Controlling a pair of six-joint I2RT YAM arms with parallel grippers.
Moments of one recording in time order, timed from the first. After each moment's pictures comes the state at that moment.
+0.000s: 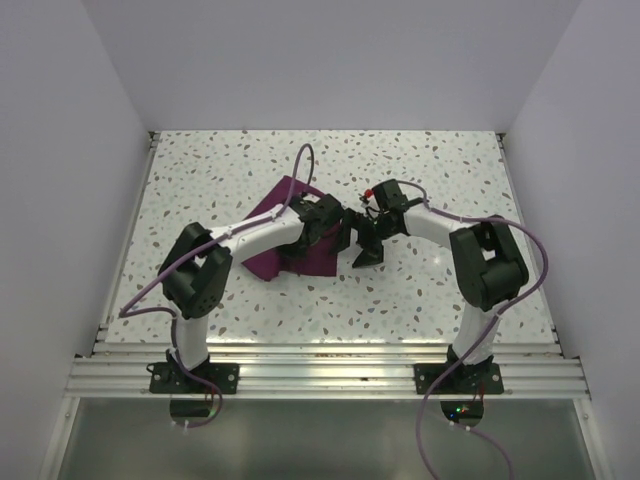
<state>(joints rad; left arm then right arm) -0.78 1.92 1.46 -0.99 -0.58 -0.48 0.41 1.84 1.15 -0.47 -0.59 0.62</state>
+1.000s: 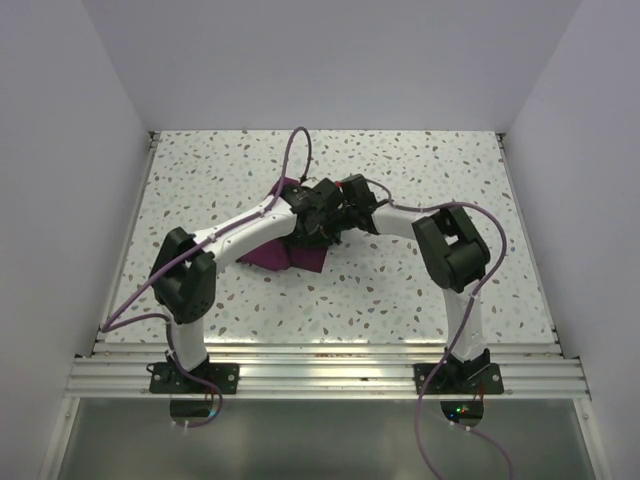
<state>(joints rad) -0.77 1.86 1.57 -1.05 -0.58 -0.46 0.53 2.10 1.33 -0.04 -0.78 1.02</state>
